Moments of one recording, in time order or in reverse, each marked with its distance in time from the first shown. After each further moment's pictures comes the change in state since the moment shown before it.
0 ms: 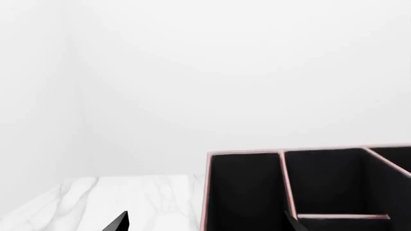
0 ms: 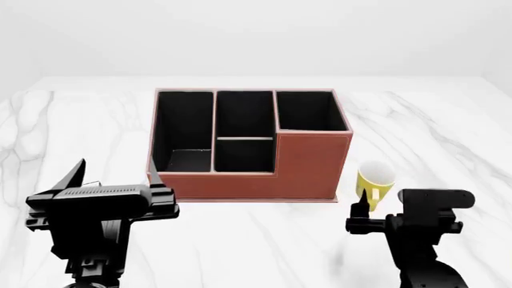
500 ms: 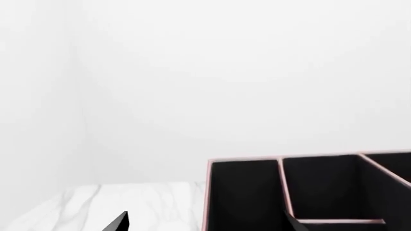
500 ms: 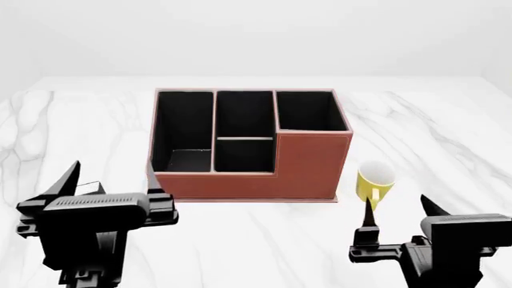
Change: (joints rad) left arm 0.041 -0.016 0.009 0.069 0.011 0.003 -0.024; right arm -0.269 0.018 0.053 -0.565 0.069 0.146 -0.020
